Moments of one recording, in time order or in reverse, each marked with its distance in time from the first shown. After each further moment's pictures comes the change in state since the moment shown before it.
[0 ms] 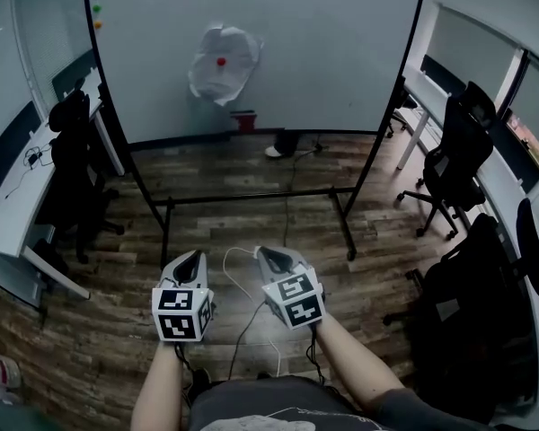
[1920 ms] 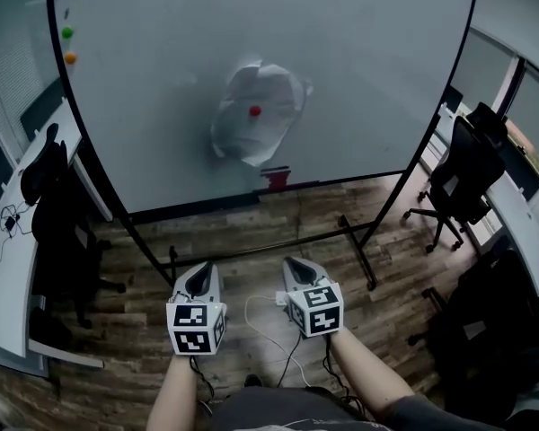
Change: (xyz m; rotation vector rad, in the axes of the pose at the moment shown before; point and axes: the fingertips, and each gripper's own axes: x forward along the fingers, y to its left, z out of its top) left arm 0.217 0.217 0.094 0.031 -0.051 -0.138; right arm 0.257 -0.093 0.110 0.190 -0.028 -0.263
